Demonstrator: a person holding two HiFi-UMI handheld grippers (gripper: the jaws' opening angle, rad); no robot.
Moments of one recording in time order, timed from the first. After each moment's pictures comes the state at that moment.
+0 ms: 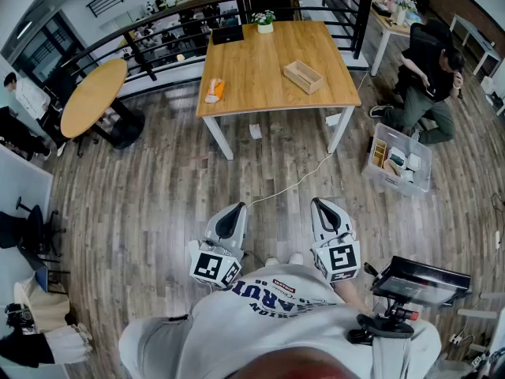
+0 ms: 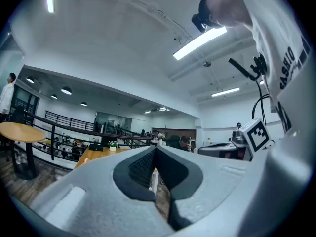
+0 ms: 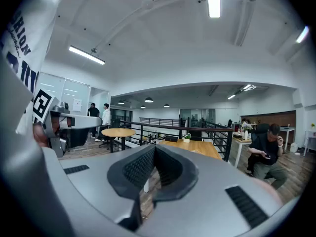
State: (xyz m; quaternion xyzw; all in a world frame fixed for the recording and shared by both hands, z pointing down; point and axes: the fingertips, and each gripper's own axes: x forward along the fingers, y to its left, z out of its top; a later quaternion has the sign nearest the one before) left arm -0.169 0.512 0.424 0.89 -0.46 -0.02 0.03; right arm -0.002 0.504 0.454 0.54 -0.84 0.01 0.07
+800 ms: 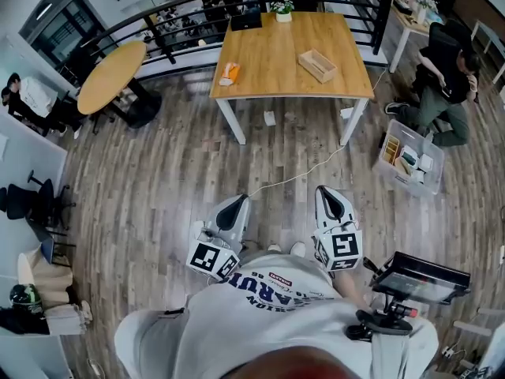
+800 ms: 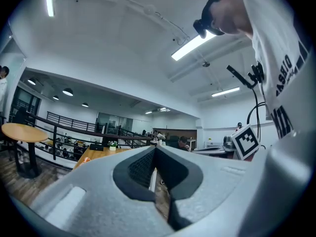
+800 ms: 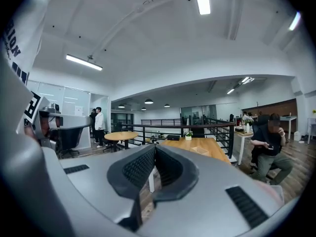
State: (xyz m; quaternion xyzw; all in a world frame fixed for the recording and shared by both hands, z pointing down) left arm -0.144 0.563 0.416 0.89 -0.46 -0.02 0.03; right arm 0.025 0.528 0.462 0.53 -0.84 0.05 0.04
